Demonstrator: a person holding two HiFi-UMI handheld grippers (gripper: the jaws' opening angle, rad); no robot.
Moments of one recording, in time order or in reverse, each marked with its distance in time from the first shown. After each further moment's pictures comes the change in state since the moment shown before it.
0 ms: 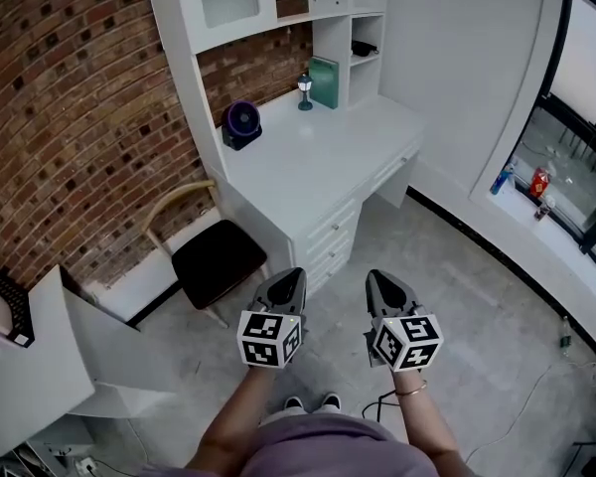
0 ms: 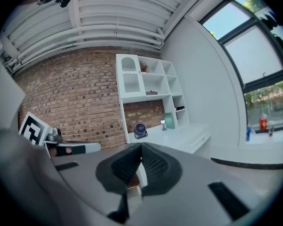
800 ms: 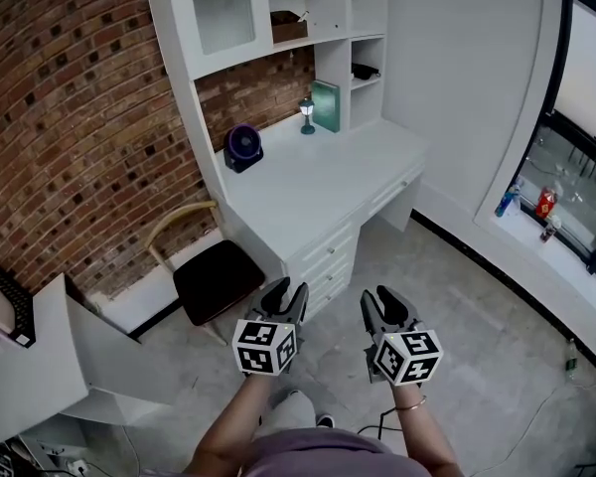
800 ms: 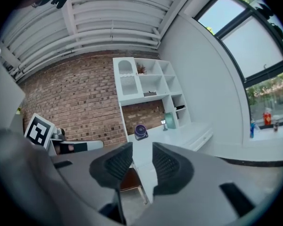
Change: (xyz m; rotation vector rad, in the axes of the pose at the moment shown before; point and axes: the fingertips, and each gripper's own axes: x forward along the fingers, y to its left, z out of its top) left arm 0.030 -0.020 0.010 -0.007 -0.006 0.048; right arm -0.007 -0.045 0.006 0.044 -0.011 0.051
